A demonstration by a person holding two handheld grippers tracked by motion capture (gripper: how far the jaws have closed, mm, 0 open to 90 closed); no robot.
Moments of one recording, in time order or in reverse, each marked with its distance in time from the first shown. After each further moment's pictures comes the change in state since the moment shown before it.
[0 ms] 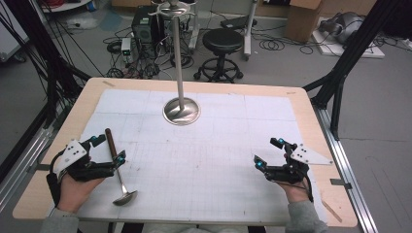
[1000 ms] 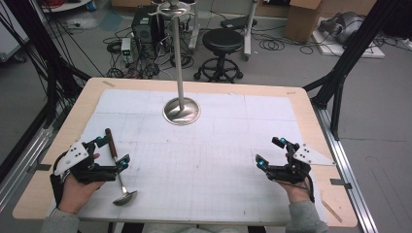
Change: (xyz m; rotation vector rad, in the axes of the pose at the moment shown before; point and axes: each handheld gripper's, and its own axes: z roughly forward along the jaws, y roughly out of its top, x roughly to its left) left arm -0.008 0.000 0.004 -0.035 -0.124 -0.039; right arm -0.002 0.001 -0.004 -0.030 -0.012 0.009
